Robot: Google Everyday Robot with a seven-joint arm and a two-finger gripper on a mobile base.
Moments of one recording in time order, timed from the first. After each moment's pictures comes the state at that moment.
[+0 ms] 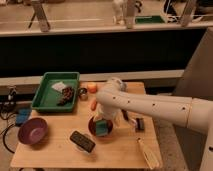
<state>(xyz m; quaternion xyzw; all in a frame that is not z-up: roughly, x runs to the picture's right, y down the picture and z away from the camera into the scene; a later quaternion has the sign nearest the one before) 0.001 0.174 0.759 -0.23 -0.24 -0.60 0.73</state>
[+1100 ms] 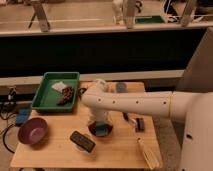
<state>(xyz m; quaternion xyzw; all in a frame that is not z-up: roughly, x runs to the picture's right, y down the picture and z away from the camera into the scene) -0.033 0.185 0.767 -0.24 -0.24 -0.67 0.66</state>
